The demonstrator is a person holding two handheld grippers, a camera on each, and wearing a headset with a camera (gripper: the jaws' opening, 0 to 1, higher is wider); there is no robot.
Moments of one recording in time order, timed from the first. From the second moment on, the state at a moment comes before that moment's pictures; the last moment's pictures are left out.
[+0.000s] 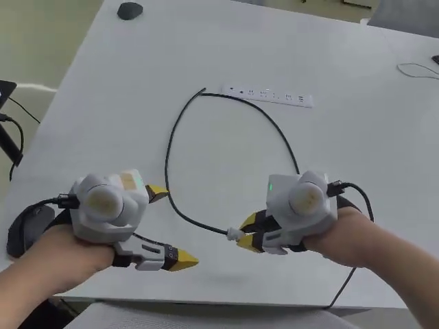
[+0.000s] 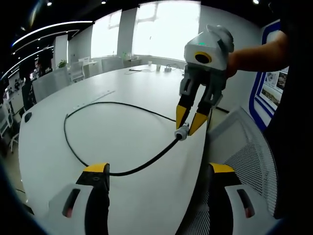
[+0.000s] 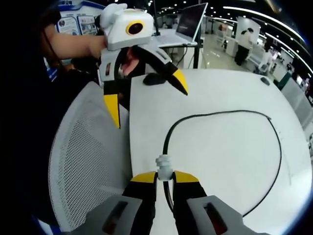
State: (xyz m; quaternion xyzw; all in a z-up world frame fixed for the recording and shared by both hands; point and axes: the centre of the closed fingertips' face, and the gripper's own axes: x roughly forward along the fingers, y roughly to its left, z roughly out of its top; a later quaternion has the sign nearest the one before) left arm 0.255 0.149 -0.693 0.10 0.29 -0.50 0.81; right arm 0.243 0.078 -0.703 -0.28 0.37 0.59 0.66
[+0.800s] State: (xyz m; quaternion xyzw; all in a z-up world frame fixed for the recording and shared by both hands) left arm 0.248 0.103 -0.662 0.05 0.24 -0.57 0.78; right arm 0.232 0.093 -0.665 -0.30 0.34 0.62 0.65
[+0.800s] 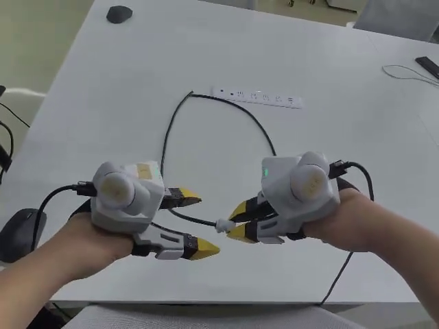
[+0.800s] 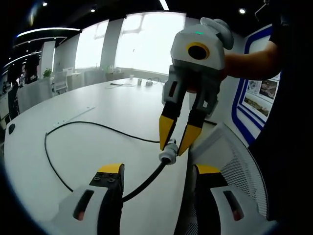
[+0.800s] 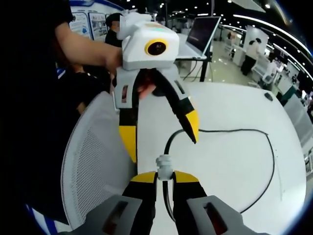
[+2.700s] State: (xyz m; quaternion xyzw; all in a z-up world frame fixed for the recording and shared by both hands) left arm 0.238 0.073 -0.647 0.02 0.18 -0.62 0.76; right arm 0.233 0.082 -0.656 -0.29 0.21 0.67 0.65
